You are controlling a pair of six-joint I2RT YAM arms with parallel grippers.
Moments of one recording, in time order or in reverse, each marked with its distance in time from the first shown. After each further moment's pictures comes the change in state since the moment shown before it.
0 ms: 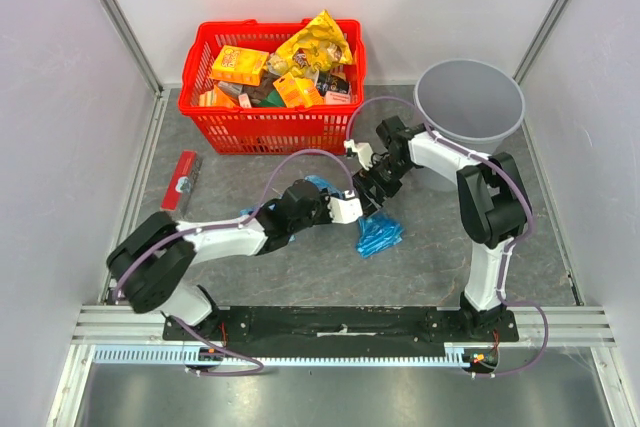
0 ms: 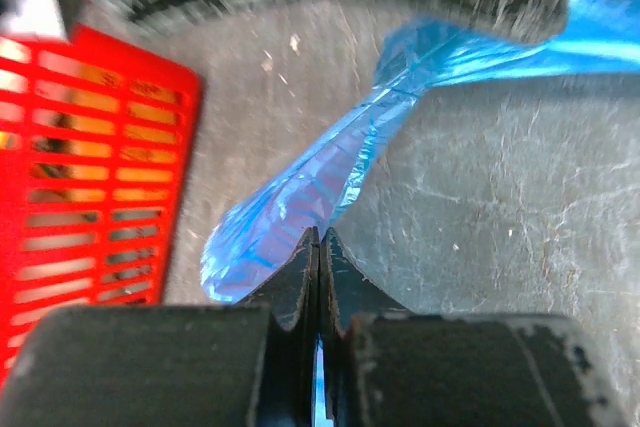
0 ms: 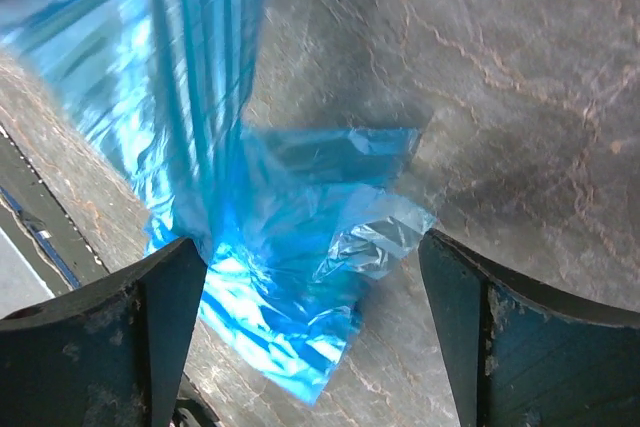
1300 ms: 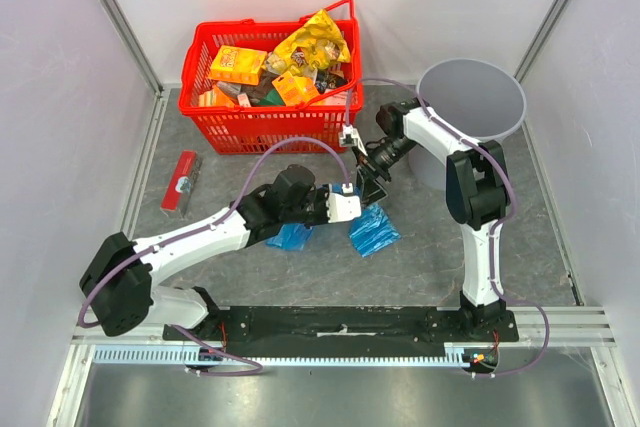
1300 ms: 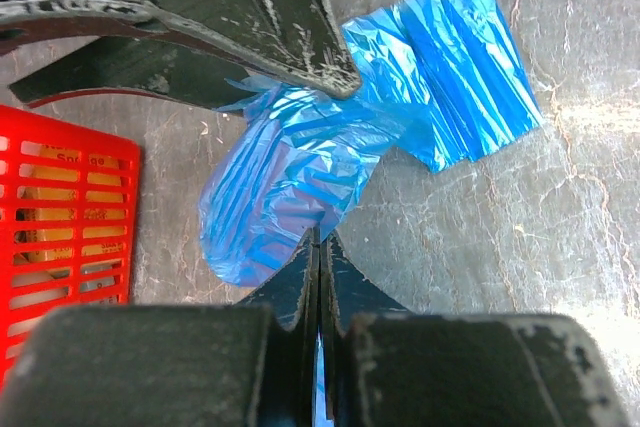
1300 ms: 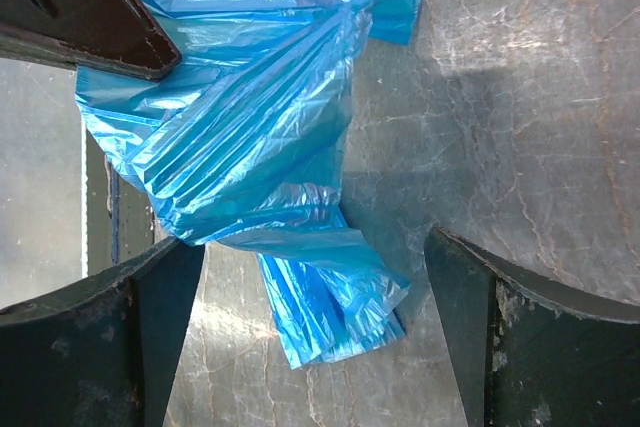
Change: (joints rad) left arm 0.000 -0.229 0.170 -0.449 0.286 -0.043; right arm -0.033 0.209 0.403 -0.488 -0.396 -0.640
